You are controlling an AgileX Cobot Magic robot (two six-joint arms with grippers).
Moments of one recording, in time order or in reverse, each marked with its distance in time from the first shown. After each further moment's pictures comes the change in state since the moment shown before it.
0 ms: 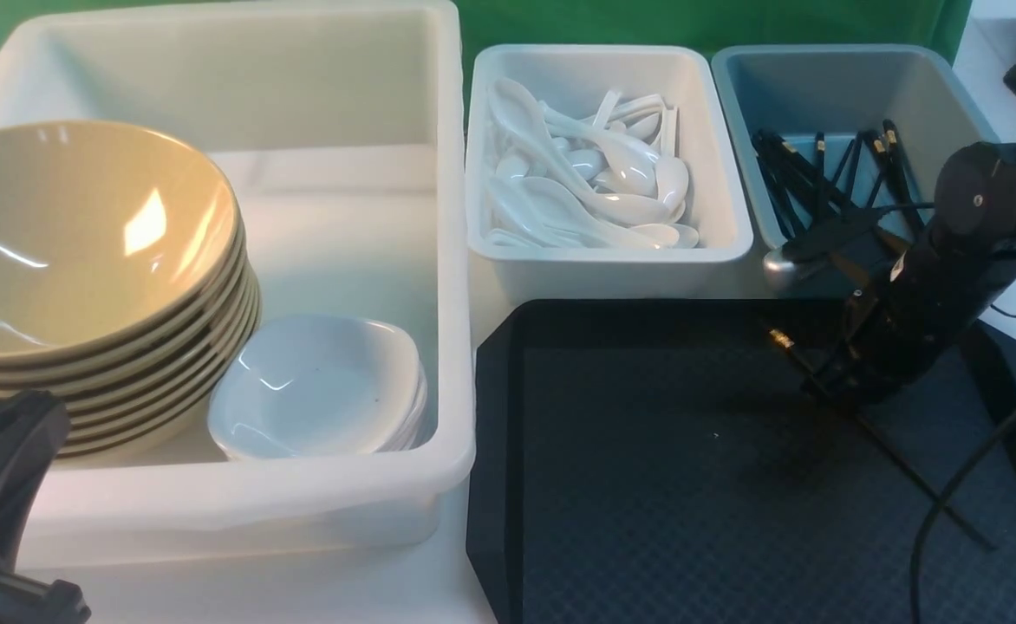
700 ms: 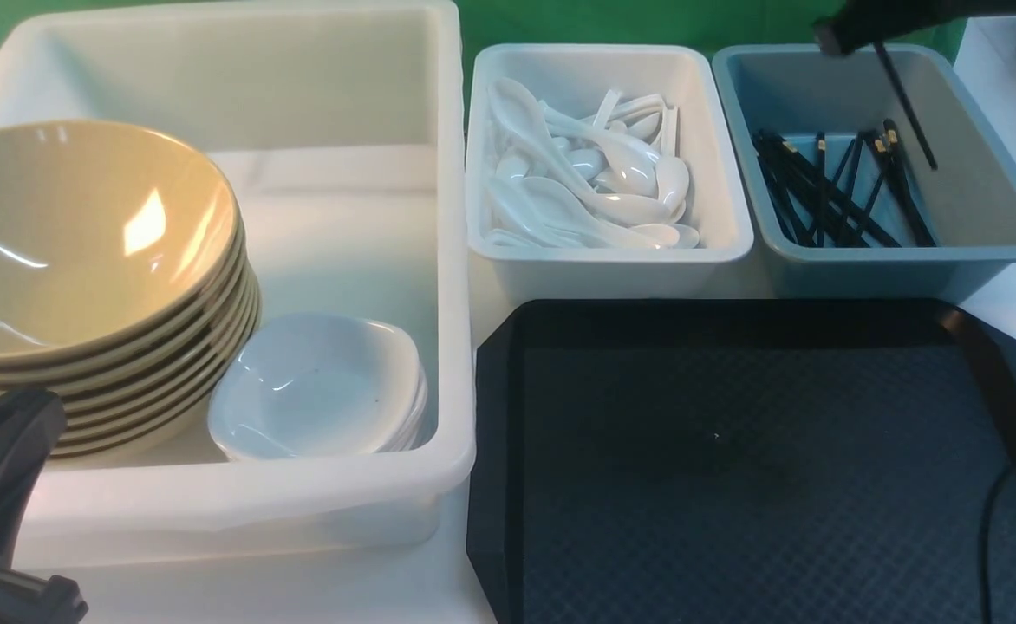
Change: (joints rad) right arm -0.006 -0.236 -0.275 -0.040 -0.484 -0.014; left arm 0.000 0.000 0.000 0.000 -0.012 0.000
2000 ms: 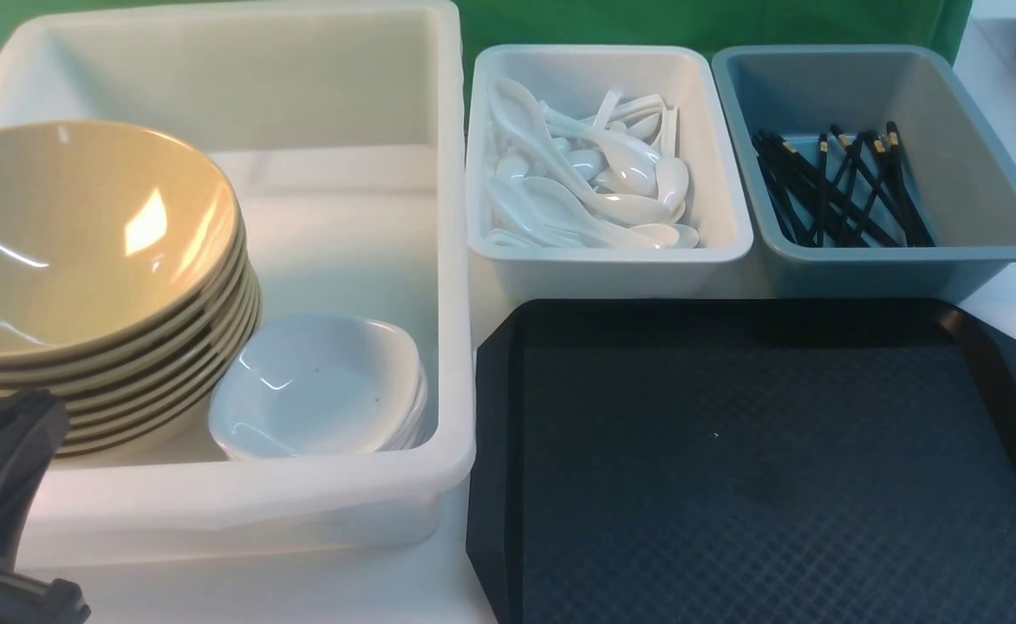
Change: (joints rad) right arm -0.052 -1.146 0.988 0.073 0.043 0.237; left arm 0.000 0.000 0.000 -0.001 0.009 0.000
